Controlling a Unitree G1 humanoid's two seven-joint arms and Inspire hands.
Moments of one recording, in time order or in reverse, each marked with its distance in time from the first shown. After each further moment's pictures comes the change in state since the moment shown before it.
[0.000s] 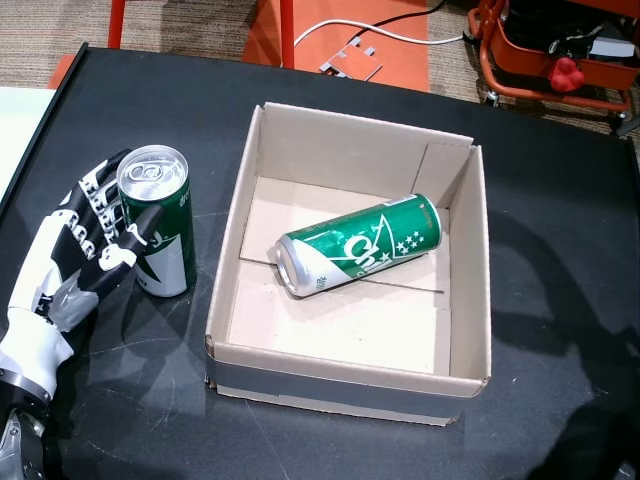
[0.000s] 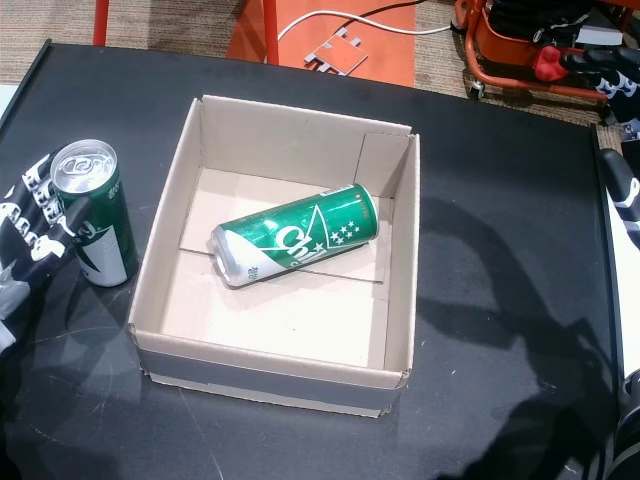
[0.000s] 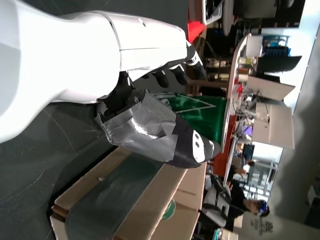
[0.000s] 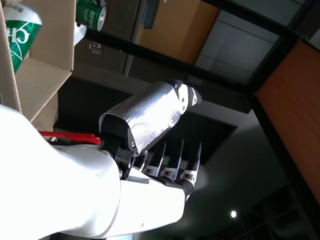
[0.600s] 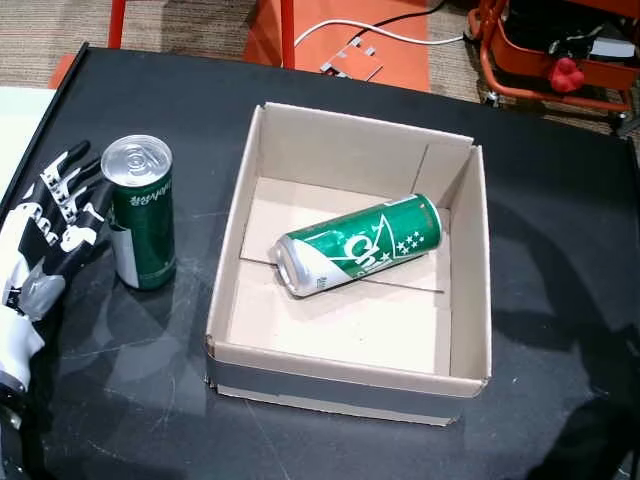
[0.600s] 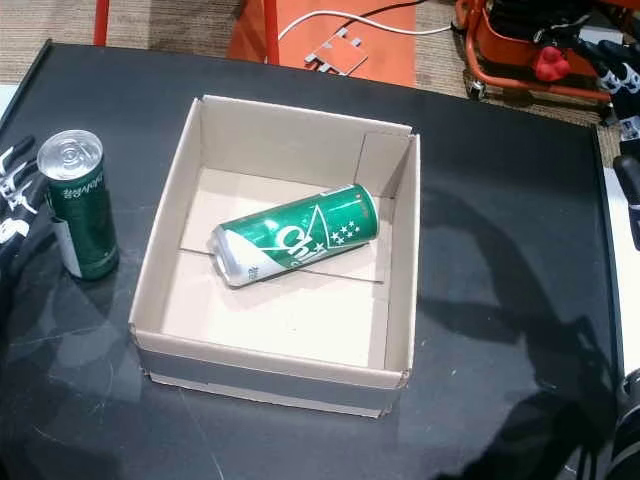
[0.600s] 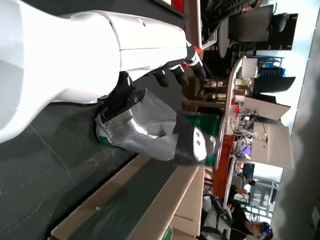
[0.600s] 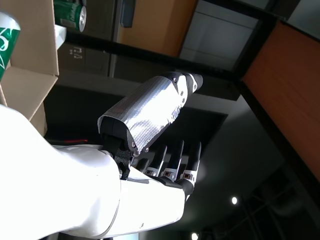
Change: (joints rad) left arm 0.000 0.056 0.008 -0.002 0.010 0.000 0.064; right arm -0.006 0.014 0.001 0.005 0.012 0.092 -0.066
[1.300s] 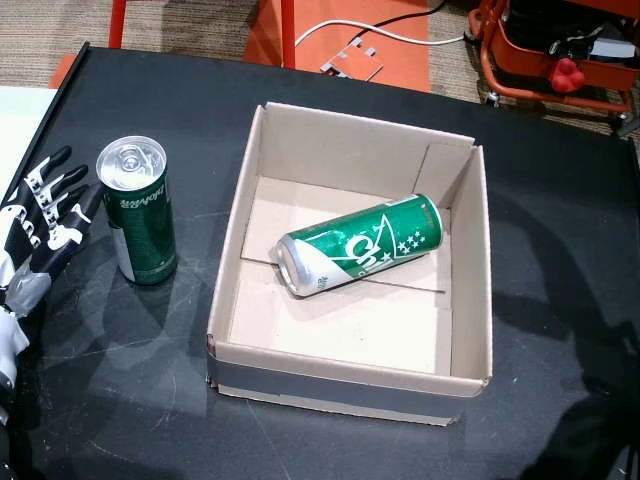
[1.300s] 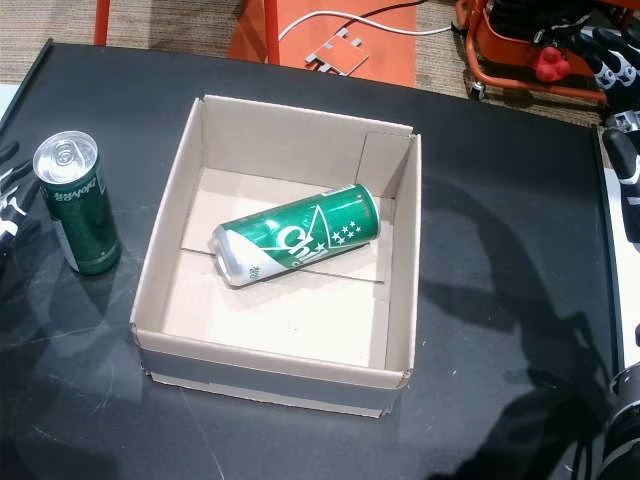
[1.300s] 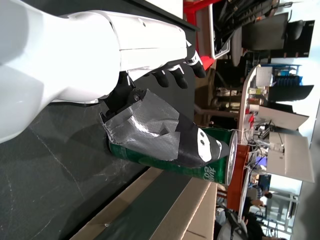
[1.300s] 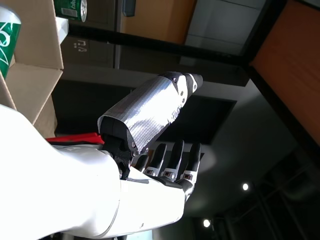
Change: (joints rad) left arm 0.000 0.021 -0.032 0.000 0.004 0.069 0.009; right arm -0.001 0.006 0.030 0.016 -0.041 -0.008 -0.095
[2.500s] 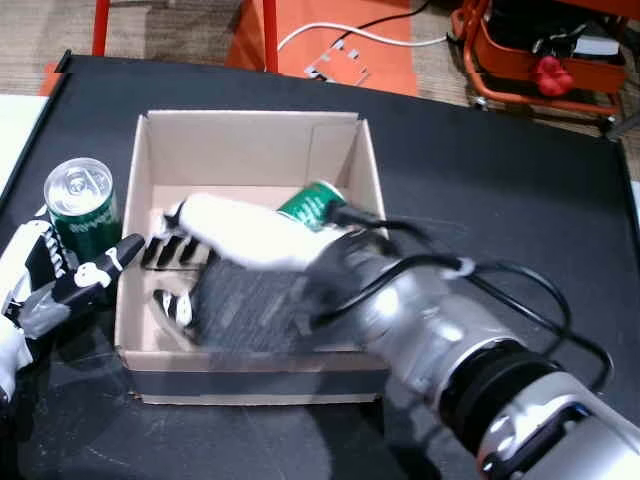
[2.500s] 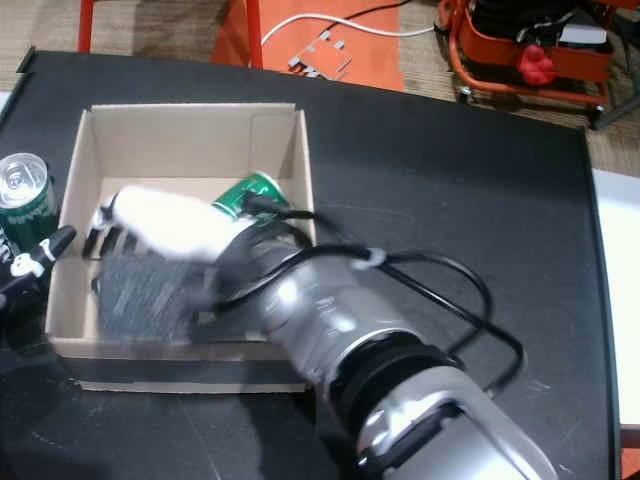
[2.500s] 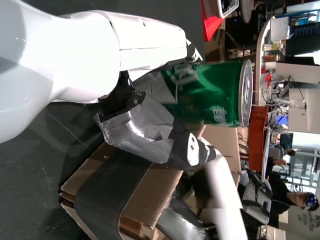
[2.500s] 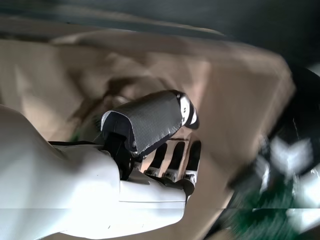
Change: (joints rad) left arm 0.024 0.042 -0.061 -0.011 0.048 -0.007 -0.079; right arm -0.288 0.409 1.486 0.006 -1.527 0.487 -1.397
